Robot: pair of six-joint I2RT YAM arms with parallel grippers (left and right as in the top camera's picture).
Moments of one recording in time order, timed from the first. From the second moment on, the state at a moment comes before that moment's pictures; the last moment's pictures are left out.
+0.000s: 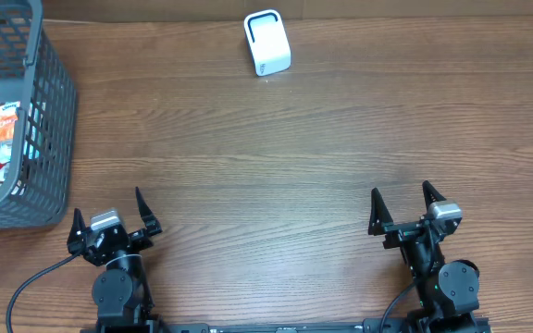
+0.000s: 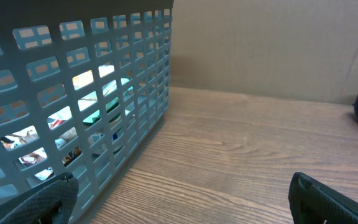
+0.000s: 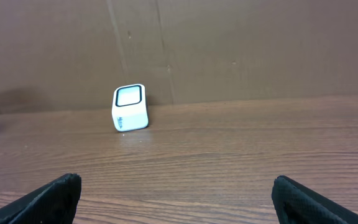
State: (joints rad) left arm 0.02 0.01 0.01 -0.05 -0.35 0.00; right arm 0.21 0.01 0.02 -0.03 0.03 0.14
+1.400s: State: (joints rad) left arm 0.02 0.01 0.01 -0.04 -0.13 -0.03; right arm 0.21 0.01 0.02 -0.03 0.03 0.14
